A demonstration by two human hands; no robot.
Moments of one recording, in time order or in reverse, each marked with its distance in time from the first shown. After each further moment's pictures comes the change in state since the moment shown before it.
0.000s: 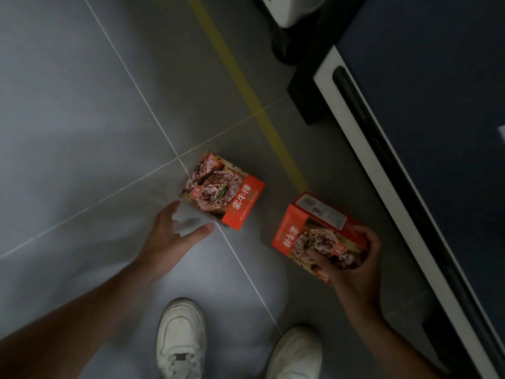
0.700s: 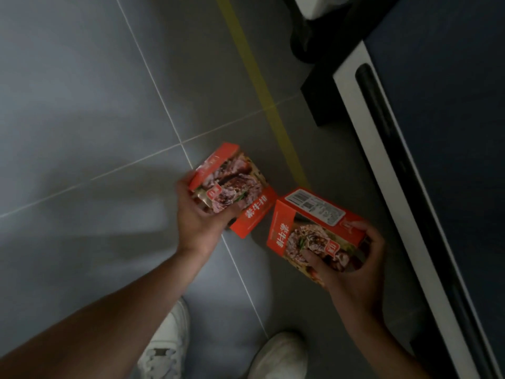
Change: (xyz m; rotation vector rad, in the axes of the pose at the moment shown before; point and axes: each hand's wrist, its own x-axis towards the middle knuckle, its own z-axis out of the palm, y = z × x) left_hand 0.008 0.018 0.078 -0.429 0.296 0.348; right_hand 0.004 -0.033 0.007 -0.075 -0.068 -0.100
